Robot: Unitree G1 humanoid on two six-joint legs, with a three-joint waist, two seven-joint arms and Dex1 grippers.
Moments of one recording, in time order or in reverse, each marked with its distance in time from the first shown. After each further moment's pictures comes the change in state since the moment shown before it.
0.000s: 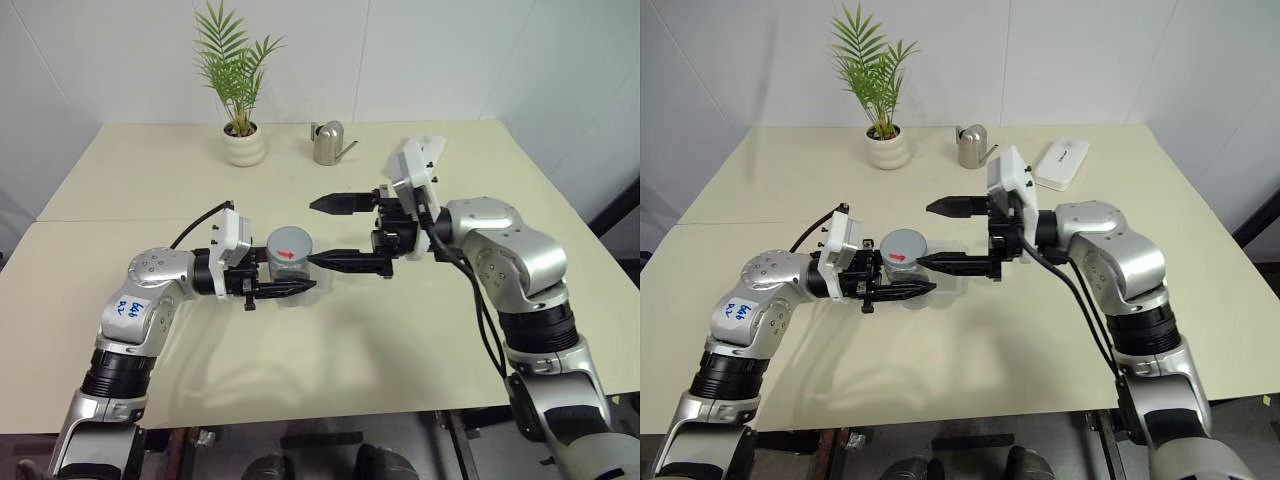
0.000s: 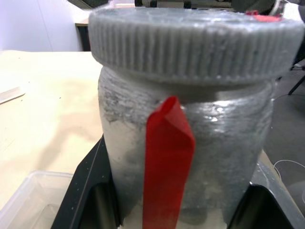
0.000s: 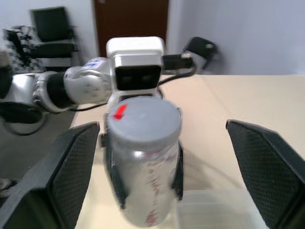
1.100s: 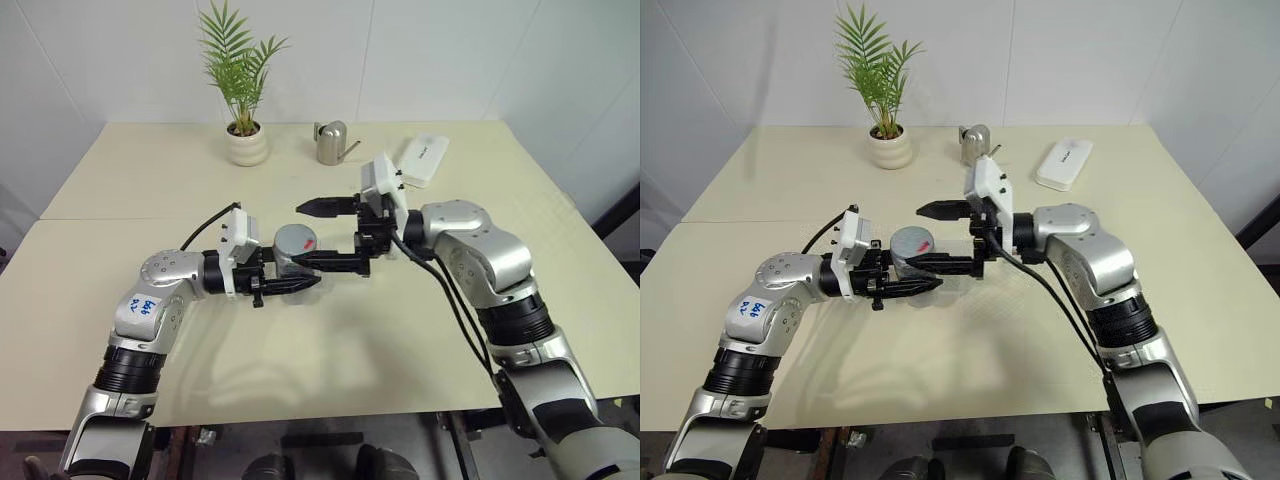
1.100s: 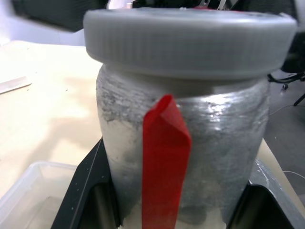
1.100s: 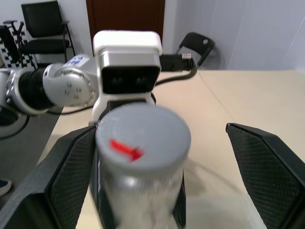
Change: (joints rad) left arm -0.019 -0.035 -0.013 0.064 0.012 0.006 0.028; right arm -0.038 -0.032 0.076 0.166 -0.046 -0.120 0.037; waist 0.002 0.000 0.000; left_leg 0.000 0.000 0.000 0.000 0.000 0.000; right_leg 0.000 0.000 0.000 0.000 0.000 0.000
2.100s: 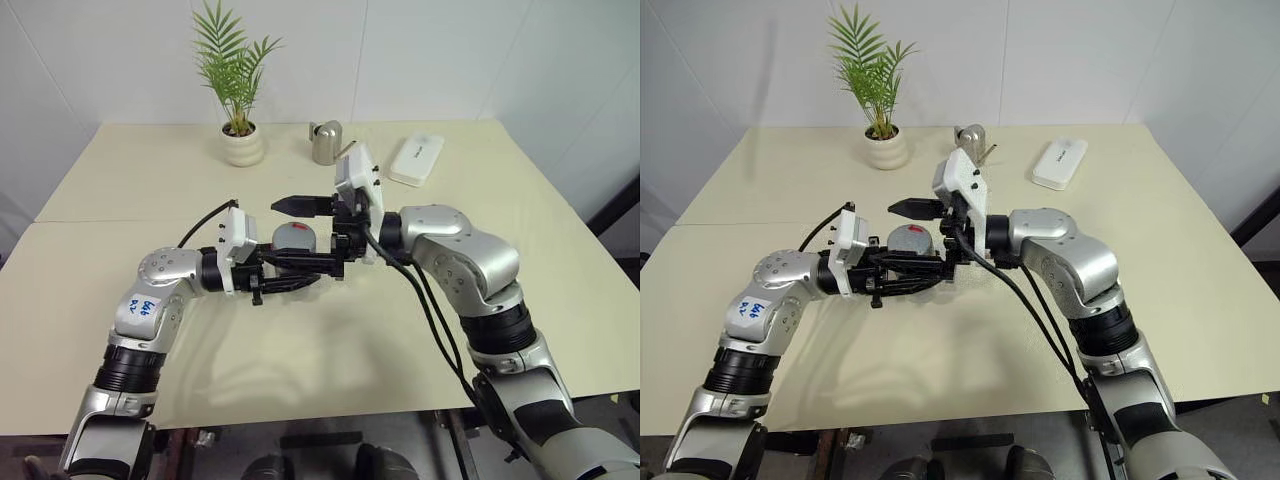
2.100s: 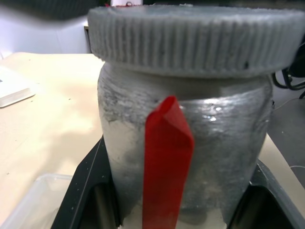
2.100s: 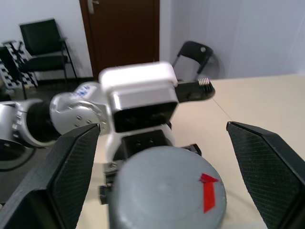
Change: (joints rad) left arm -0.005 -0.001 -0.006 -0.002 0.015 -0.060 -0.001; right arm -0.005 0.146 0.010 -0.141 0.020 0.163 -0.178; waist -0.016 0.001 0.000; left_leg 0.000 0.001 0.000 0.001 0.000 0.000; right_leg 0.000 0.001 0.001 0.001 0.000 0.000
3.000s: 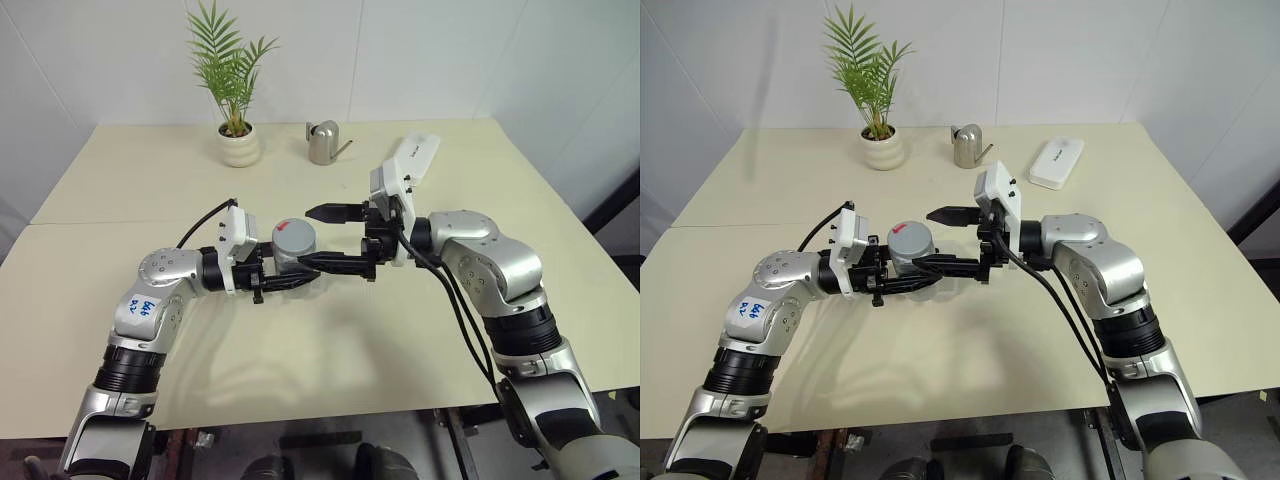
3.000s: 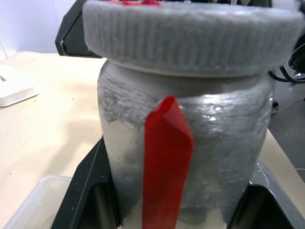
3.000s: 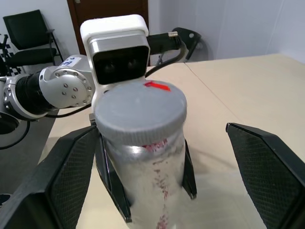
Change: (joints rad) left arm 0.003 0.001 0.005 -0.003 -0.001 0.004 0.021; right arm 0.057 -0.118 -0.058 0.054 0.012 -0.042 0.111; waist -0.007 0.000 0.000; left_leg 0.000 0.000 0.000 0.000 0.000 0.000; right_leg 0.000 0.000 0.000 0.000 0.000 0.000
